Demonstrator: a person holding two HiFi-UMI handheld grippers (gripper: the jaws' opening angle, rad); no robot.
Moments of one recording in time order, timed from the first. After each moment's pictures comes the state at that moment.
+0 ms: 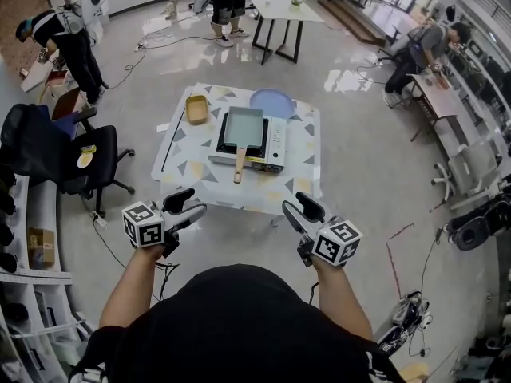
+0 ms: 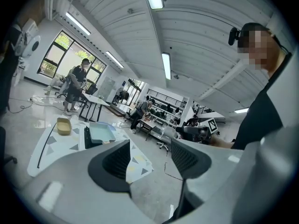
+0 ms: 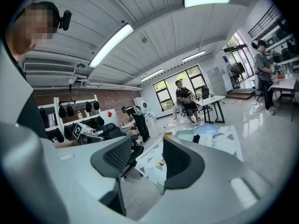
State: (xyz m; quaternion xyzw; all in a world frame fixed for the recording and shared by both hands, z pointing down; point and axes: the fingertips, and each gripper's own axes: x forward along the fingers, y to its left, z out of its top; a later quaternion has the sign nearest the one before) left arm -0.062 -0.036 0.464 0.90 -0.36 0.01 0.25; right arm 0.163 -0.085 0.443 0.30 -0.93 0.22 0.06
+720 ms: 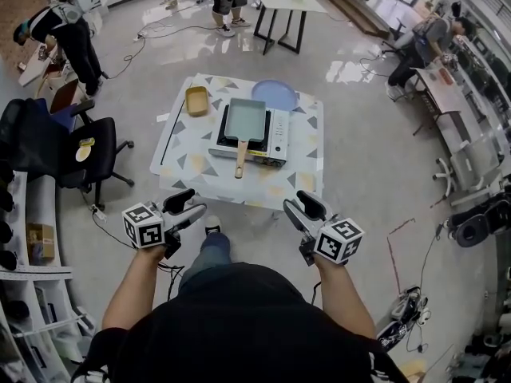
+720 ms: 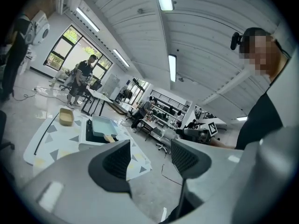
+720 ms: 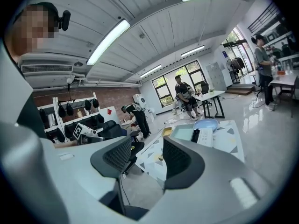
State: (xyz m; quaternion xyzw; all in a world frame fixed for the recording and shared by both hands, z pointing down) left arm -0.067 -0.035 0.487 0.89 -0.37 -0.02 0.28; right arm 0.159 -0.088 0.463 0.29 -0.92 0.24 0.08
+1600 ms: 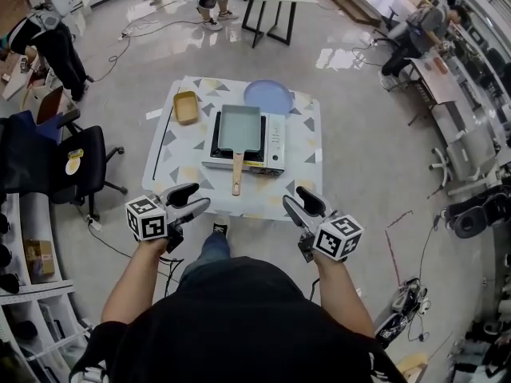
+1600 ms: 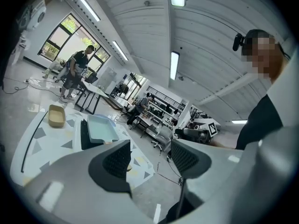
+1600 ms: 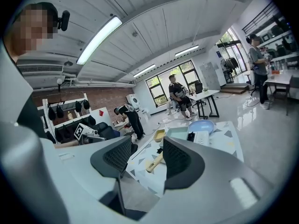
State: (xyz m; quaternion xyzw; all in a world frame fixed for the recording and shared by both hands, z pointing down) left arm -0.076 -0.129 0.503 0.90 -0.32 -0.01 0.31; right arm 0.141 -0.161 0.473 0.33 -0.91 0.25 0.08
